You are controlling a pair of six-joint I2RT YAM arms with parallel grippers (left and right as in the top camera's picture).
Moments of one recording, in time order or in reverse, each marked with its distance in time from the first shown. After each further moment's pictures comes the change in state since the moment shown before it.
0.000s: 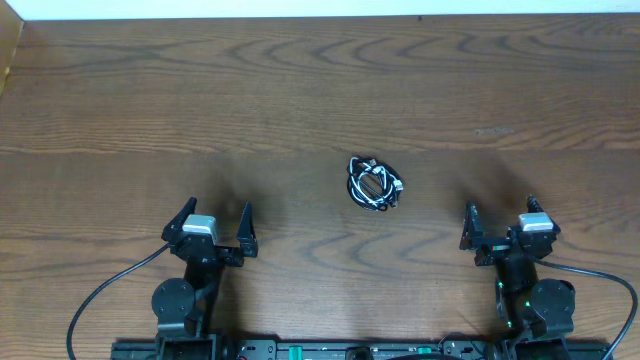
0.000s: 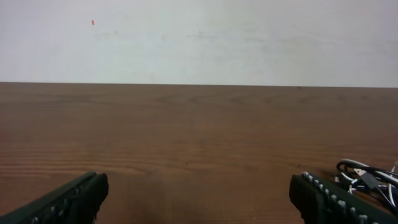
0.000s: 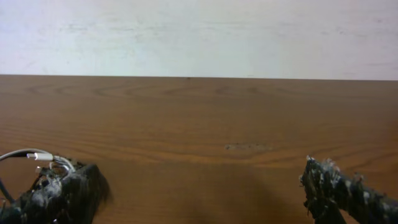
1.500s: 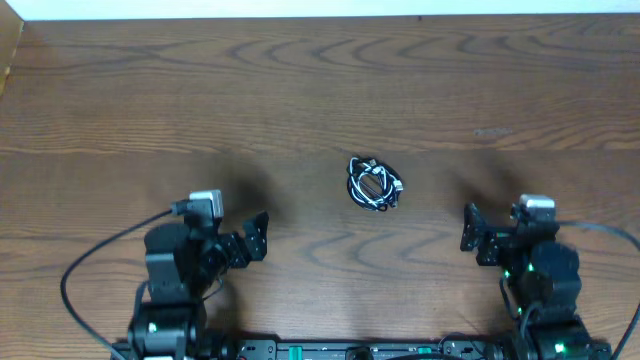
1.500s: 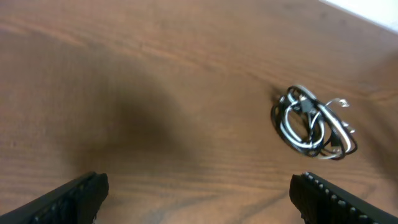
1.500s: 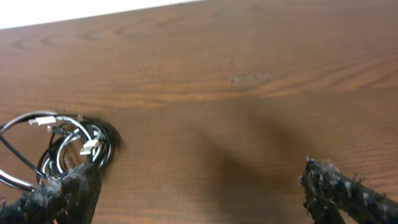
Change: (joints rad) left arm 0.000 0.540 0.409 -0.455 0.166 -0.191; right arm 0.000 0.363 0.280 -0.303 -0.007 0.158
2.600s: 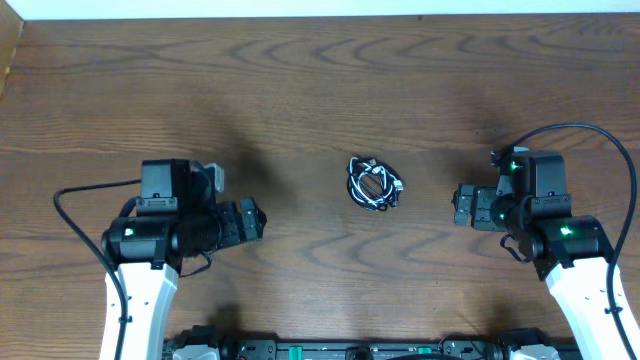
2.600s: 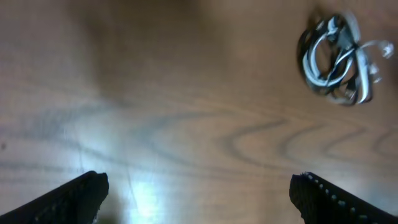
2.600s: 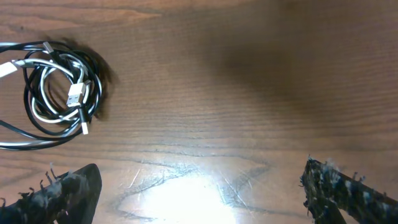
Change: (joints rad) left arm 0.000 0.496 0.480 -0.527 -0.002 0.021; right arm 0.000 0.685 0.512 -0.403 -0.066 0.030
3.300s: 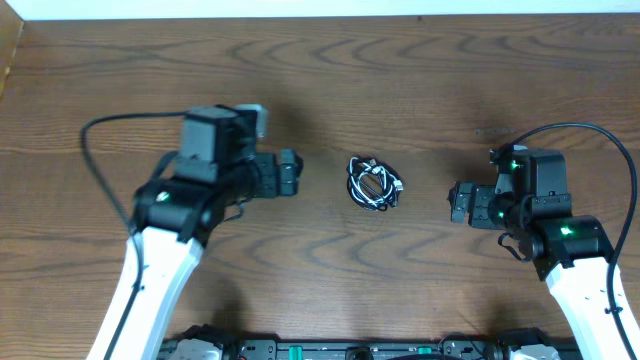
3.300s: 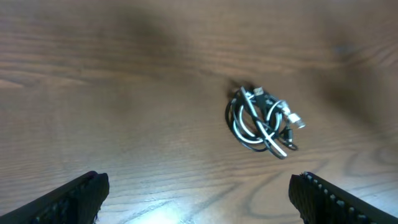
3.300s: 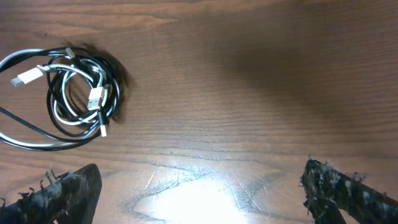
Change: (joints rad) left arm -0.299 0.180 0.224 0.235 -0.117 -0.035; right arm 0.000 0.000 0.001 0.021 -0.048 0.015
